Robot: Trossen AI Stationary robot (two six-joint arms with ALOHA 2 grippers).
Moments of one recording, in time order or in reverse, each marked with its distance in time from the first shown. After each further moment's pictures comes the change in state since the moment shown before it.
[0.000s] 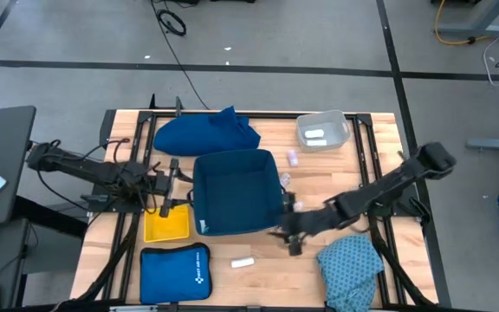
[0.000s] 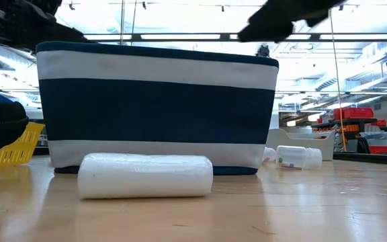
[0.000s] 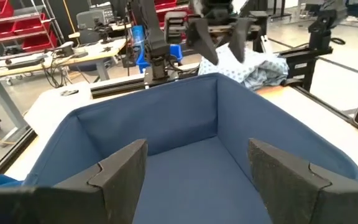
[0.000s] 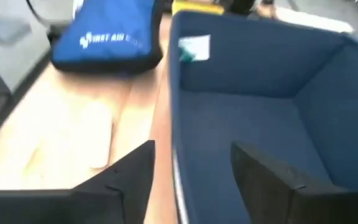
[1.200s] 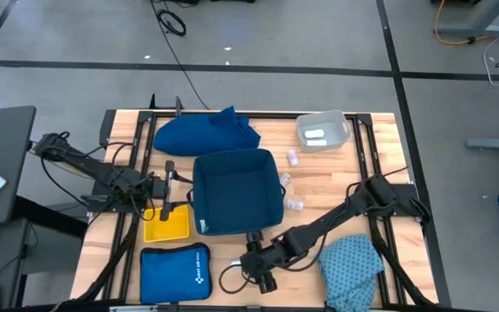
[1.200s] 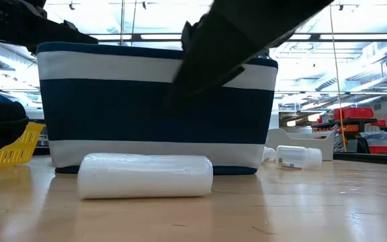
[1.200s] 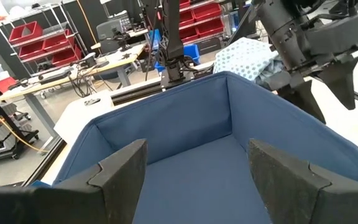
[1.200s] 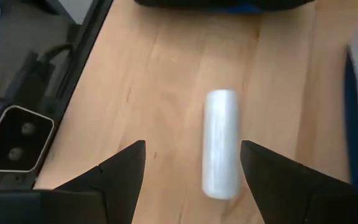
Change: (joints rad) left arm -0.182 0.000 0.000 0.016 -0.263 0.082; right arm 0.048 0.601 0.612 -0.350 -0.285 0.145
